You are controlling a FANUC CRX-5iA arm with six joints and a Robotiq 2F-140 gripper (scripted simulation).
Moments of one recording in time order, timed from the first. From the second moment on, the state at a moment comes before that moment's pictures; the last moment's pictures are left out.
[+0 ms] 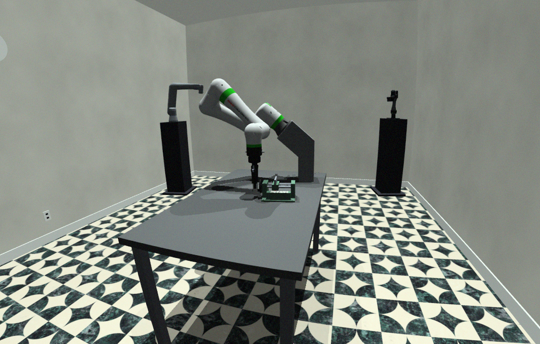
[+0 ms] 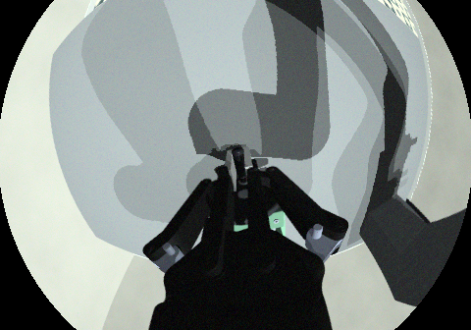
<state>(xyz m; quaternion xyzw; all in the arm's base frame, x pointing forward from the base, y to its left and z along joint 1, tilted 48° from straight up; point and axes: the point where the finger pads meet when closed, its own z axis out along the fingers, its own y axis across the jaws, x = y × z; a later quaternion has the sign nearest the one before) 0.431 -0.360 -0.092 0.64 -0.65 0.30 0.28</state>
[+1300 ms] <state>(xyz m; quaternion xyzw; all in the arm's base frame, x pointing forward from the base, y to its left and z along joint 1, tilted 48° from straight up) 0.421 -0.359 -0.091 0.64 -0.65 0.30 0.28</state>
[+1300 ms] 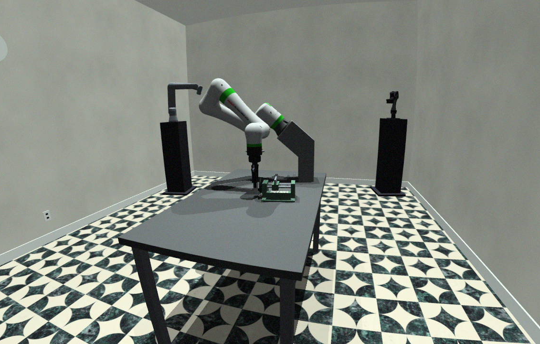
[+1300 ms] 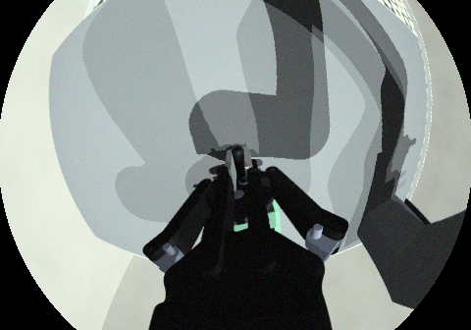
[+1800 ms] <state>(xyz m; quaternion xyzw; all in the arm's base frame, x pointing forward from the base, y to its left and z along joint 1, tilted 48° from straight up) 0.408 -0.353 -0.086 0.64 -0.65 0.30 0.28</state>
